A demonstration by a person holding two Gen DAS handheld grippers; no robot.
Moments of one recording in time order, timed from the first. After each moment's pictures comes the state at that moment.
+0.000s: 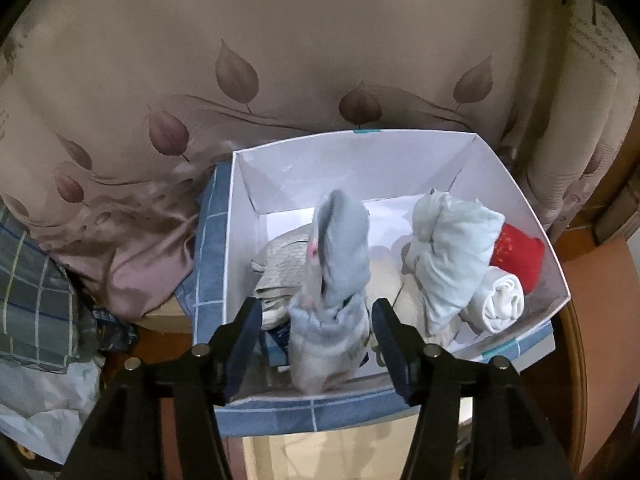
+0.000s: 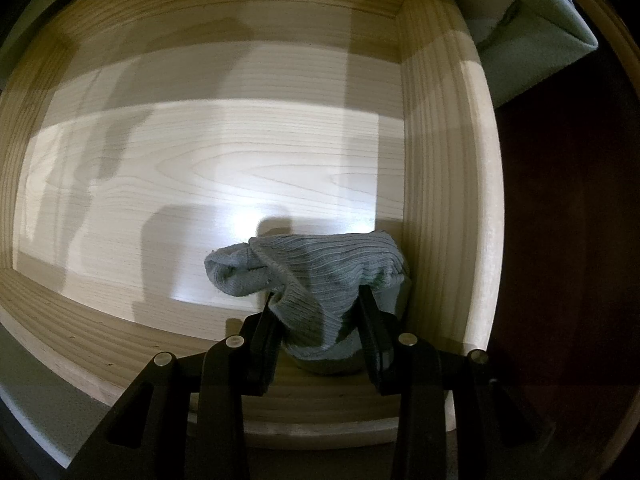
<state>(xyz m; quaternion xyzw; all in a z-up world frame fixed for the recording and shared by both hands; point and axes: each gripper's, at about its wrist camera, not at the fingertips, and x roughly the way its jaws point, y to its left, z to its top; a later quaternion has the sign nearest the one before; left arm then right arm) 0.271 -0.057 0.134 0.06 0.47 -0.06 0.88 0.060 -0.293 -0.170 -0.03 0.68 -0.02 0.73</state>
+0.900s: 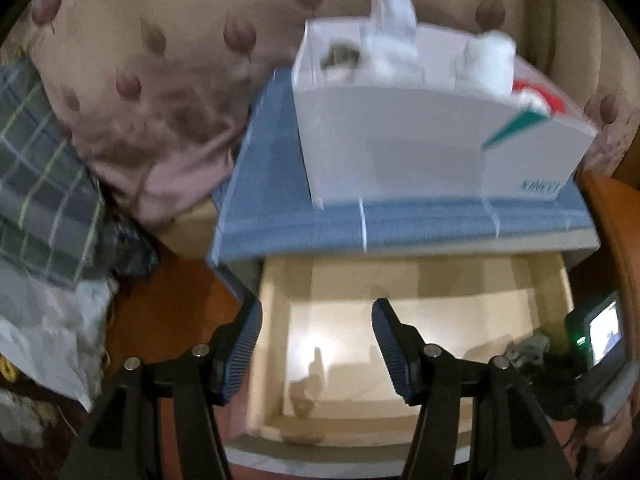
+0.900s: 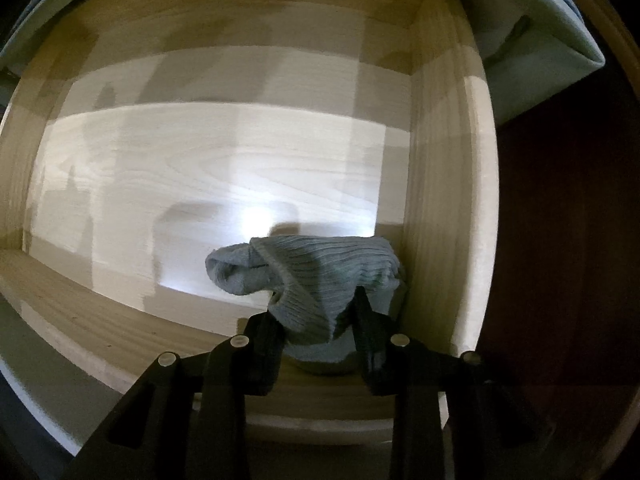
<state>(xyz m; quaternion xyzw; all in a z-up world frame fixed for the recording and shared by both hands) 0.118 -0.008 0.030 0.04 0.50 0.02 0.87 0.064 -0.291 -0.161 -0.04 0.68 0.02 0.73</state>
